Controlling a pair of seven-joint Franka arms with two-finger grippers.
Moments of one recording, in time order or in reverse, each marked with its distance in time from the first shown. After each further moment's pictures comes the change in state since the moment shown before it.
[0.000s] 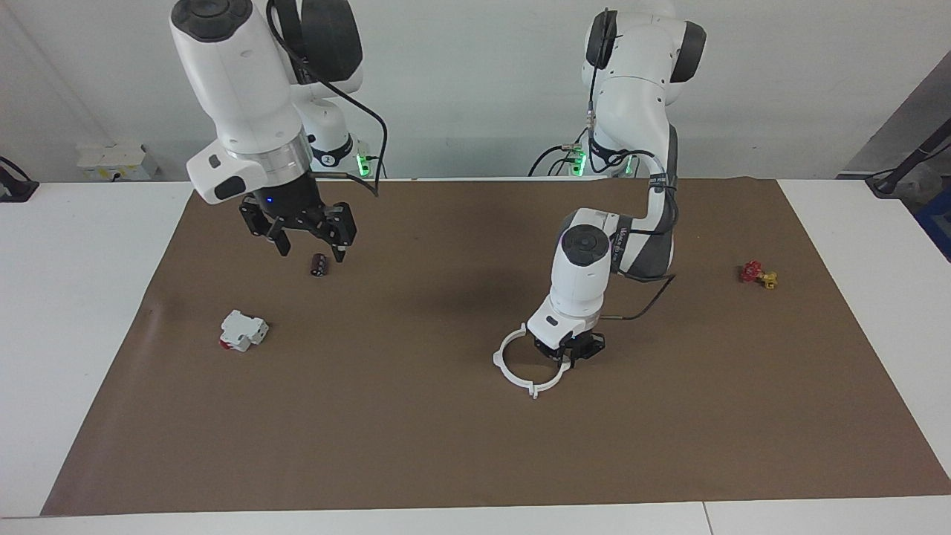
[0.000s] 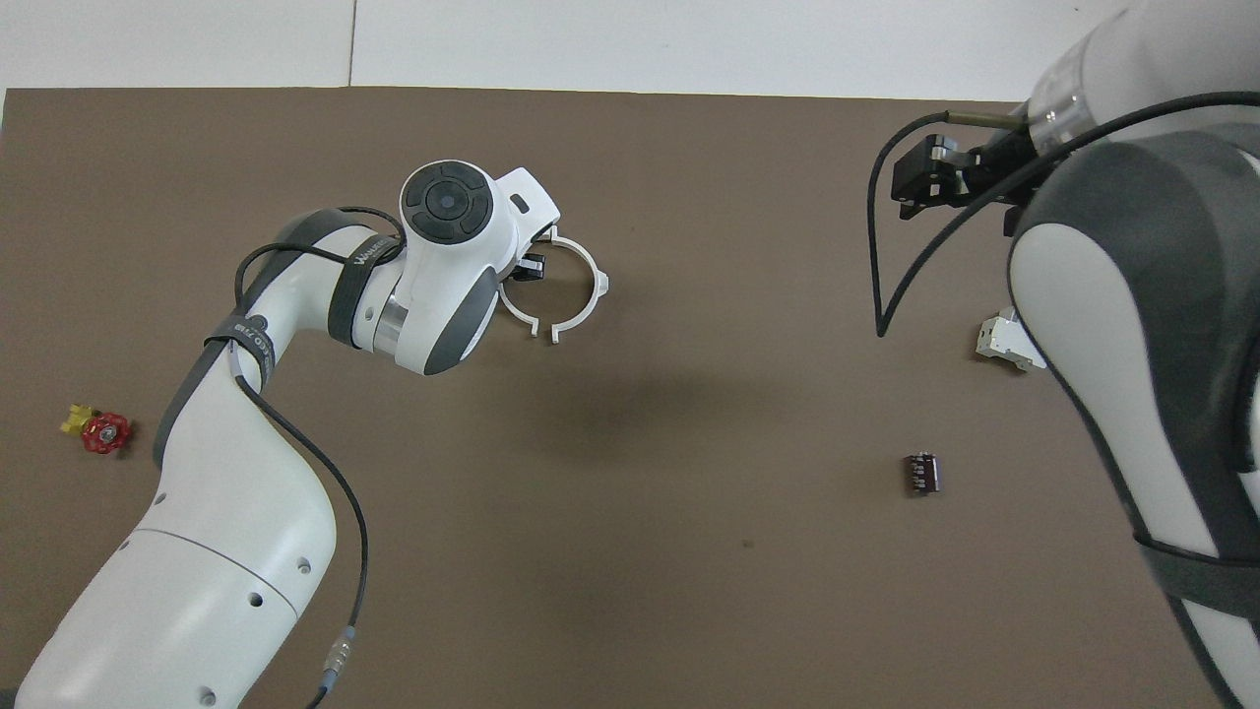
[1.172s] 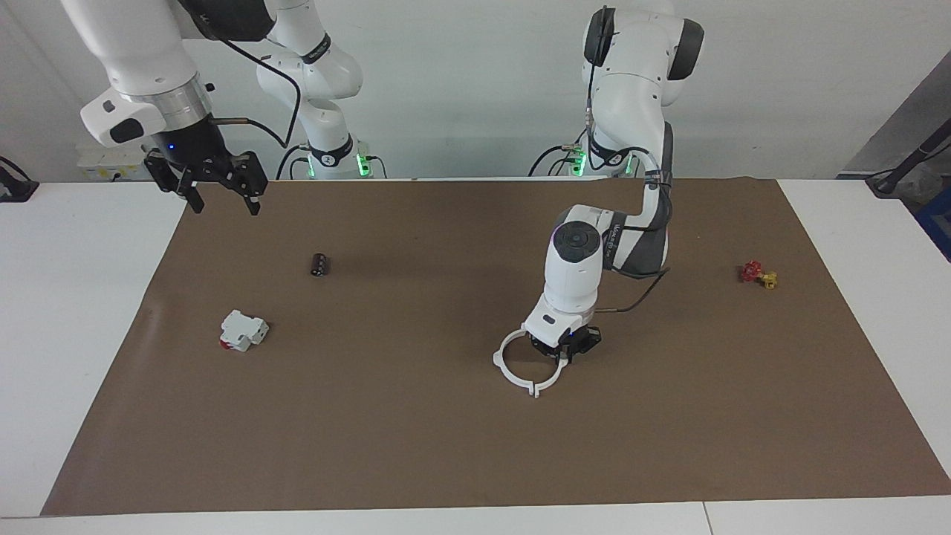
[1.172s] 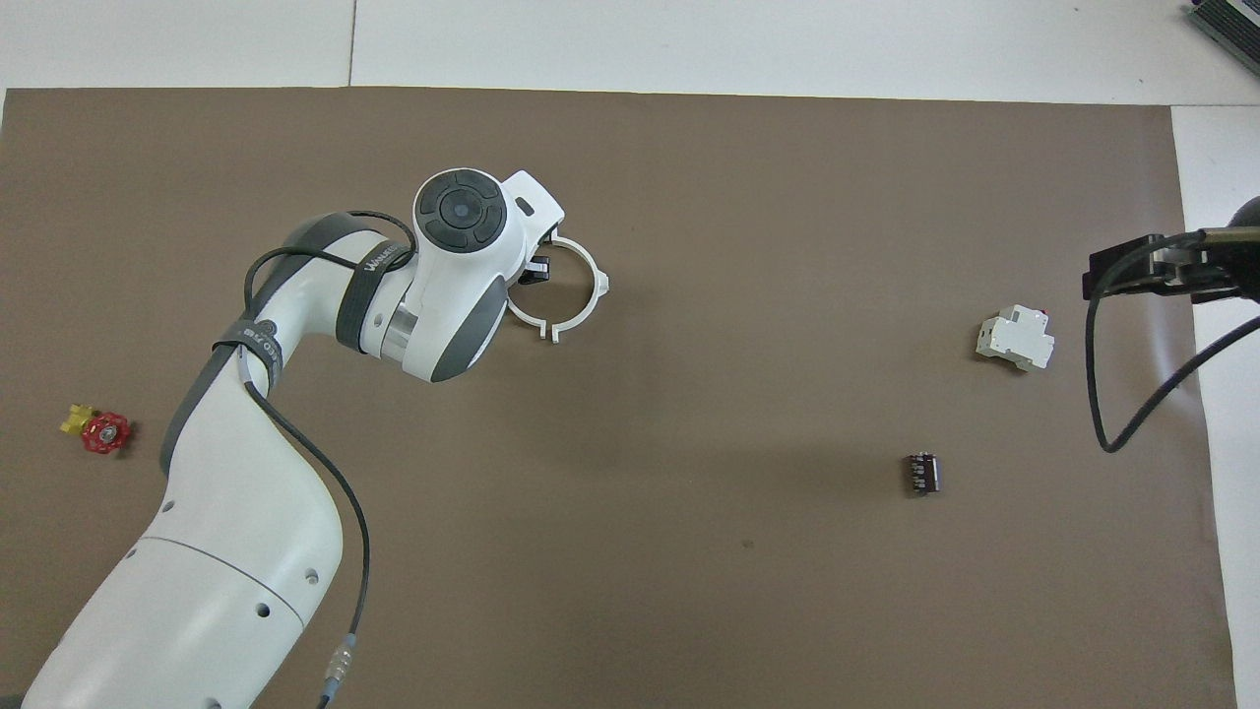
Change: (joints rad) left arm -0.021 -0.011 0.009 -0.015 0.016 -0.006 -0.105; right arm -0.174 -0.276 -0.020 -0.339 0.003 0.073 -0.305
